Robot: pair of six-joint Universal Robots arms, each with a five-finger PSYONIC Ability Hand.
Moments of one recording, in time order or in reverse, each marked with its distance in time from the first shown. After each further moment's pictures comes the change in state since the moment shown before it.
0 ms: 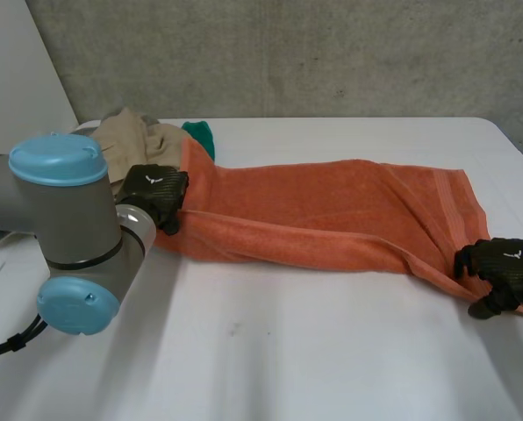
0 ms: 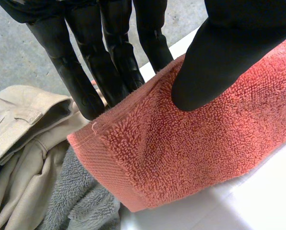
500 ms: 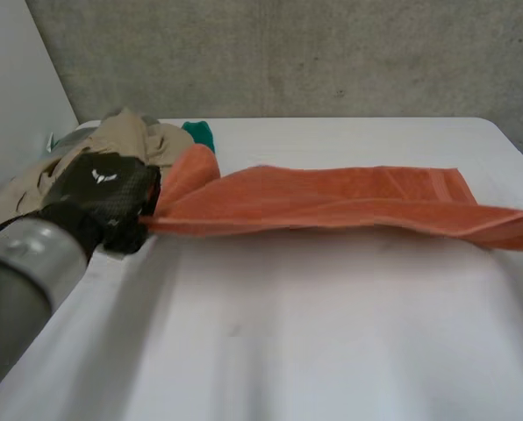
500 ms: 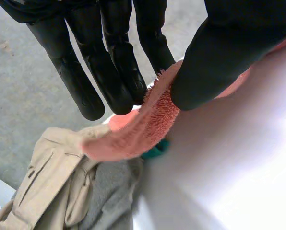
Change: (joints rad) left arm -0.015 0.544 -0.279 -0.222 0.055 0.039; right arm -0.122 -0.435 -0.326 0.328 0.107 -0.200; left_hand 0.000 0.001 0.000 0.000 0.006; right_hand 0.420 0.453 0.468 0.474 0.446
